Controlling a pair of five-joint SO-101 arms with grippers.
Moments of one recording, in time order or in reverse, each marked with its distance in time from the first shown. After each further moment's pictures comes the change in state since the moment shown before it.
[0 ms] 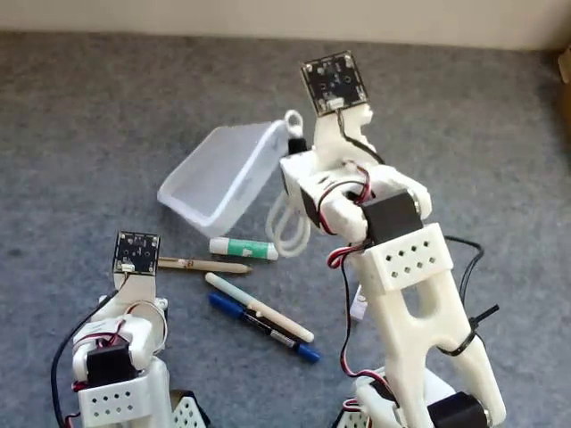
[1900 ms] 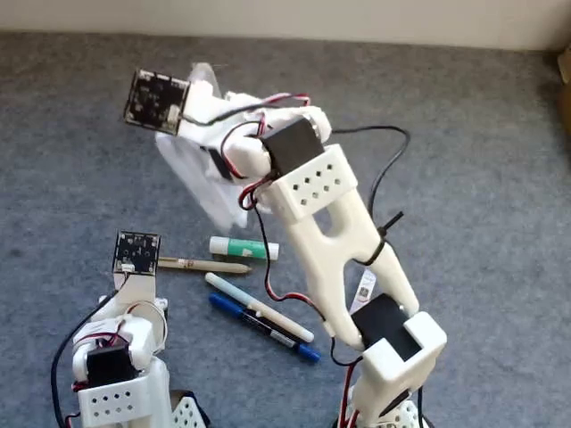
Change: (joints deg) left arm 0.0 0.0 0.0 0.0 0.0; right arm -12.7 38.8 -50.2 24.4 45.4
